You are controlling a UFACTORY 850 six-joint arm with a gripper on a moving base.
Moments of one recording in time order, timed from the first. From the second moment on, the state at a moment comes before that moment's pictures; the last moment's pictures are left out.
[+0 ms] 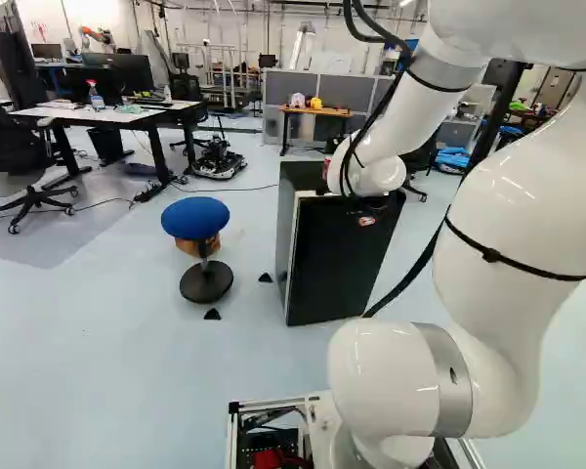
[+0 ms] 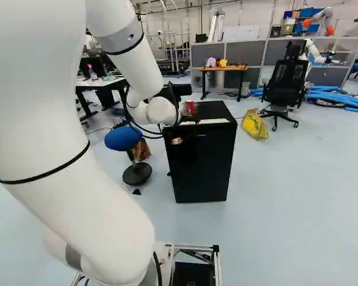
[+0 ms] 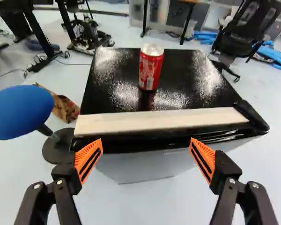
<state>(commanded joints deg) -11.2 -2.9 -35.0 -9.5 27.8 0.0</state>
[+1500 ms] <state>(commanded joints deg) -10.8 -11.8 -38.7 -5.1 51.1 0.0</state>
